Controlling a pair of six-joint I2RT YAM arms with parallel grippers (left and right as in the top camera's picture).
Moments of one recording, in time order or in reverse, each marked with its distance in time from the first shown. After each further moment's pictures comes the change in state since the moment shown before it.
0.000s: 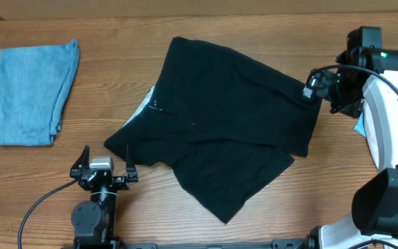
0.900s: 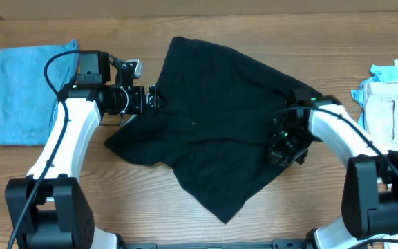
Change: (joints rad) left arm 0.000 1.665 1.240 -0.635 0.578 -0.039; right arm 0.244 -0.001 -0.527 0.169 -0.269 0.062
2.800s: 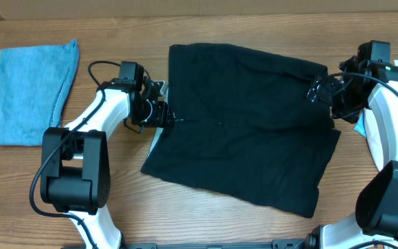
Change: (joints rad) left arm -0.126 0.279 0.009 0.029 -0.110 0.012; right arm -0.337 -0.005 0.382 0.032 0.136 -0.116
